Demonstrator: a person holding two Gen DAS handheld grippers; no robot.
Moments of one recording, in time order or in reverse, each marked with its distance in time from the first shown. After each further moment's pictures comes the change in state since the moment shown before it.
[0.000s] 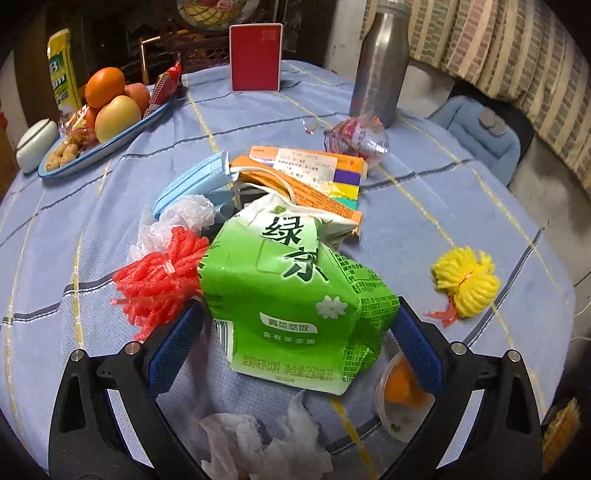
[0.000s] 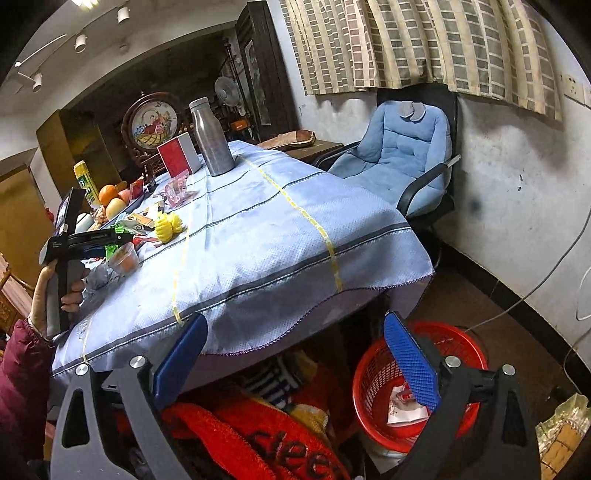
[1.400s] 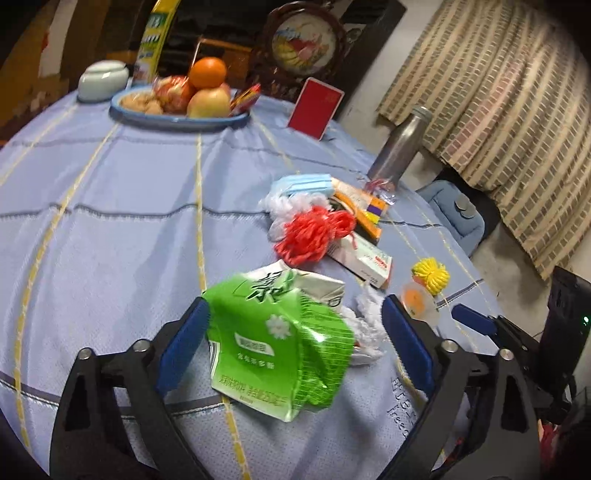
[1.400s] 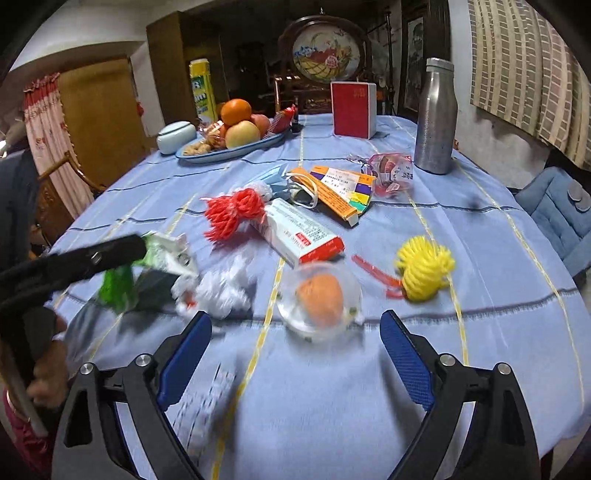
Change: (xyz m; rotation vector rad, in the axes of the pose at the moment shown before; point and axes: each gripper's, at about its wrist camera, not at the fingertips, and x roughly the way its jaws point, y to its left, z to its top) left arm -0.098 0.102 -0.083 -0.278 -0.182 -0.174; right arm 0.144 0.282 0.051 -0.444 0.182 0.259
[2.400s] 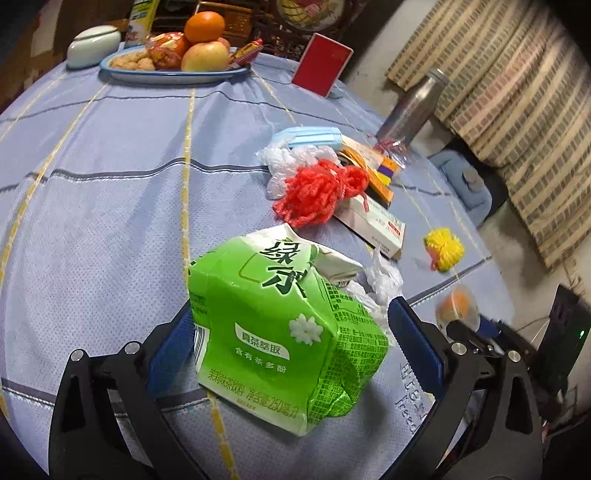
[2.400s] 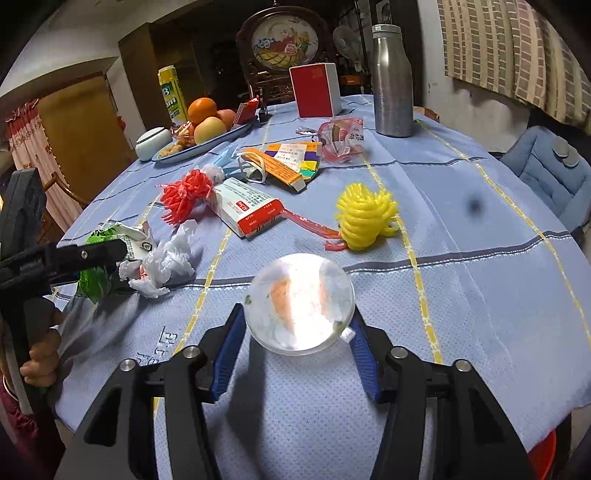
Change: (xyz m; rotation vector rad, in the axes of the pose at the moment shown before) left arm 0.026 -0.001 -0.006 0.006 0.162 0.013; right arm -0.010 -0.049 -0.038 0.109 -0.005 -0.005
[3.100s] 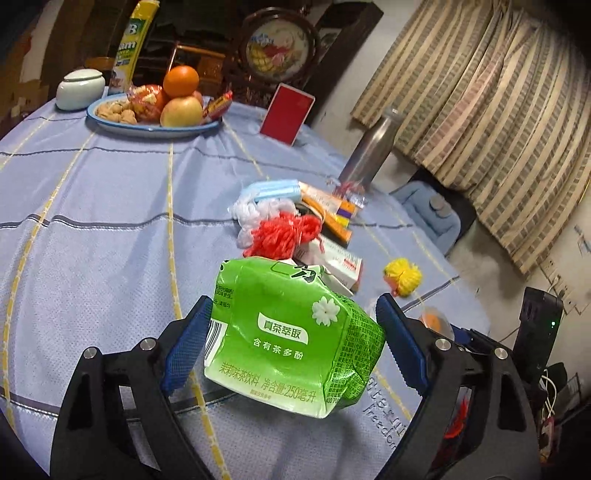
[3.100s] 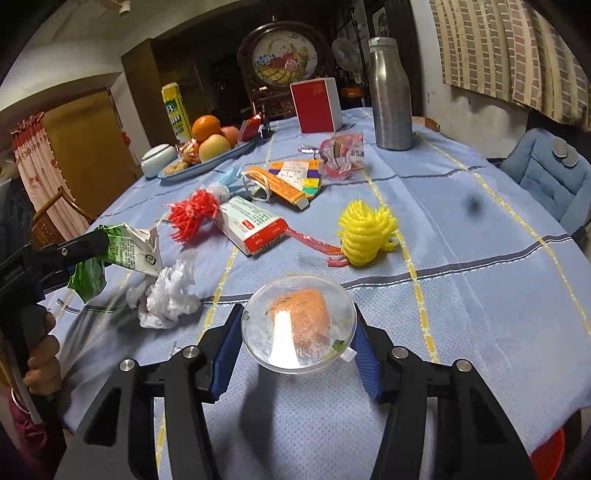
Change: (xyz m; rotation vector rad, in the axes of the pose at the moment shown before) left arm -0.037 -0.010 -0.003 0.052 -0.202 -0.109; right arm -0.017 -0.003 0.001 0.023 -0.074 0.038
